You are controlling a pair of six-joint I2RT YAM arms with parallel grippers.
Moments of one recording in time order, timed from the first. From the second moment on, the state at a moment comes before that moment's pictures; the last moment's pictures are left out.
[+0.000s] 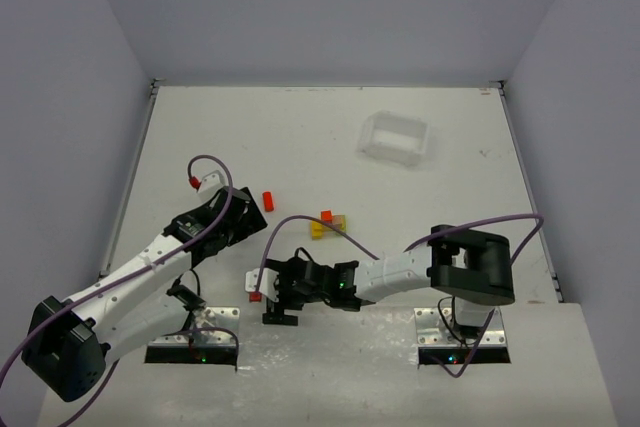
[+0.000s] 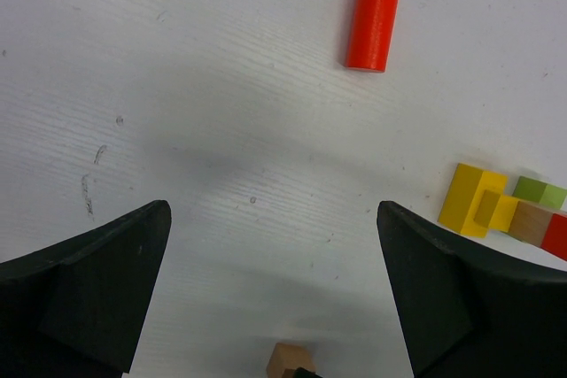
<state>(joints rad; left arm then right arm) -0.53 0.92 0.55 -0.60 -0.39 -0.94 1.40 1.76 0.77 0.37 -0.07 -0.22</state>
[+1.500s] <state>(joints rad) -0.53 0.93 0.55 -0.60 -0.40 -0.93 1.24 1.55 0.74 0.31 -0.15 -0.23</state>
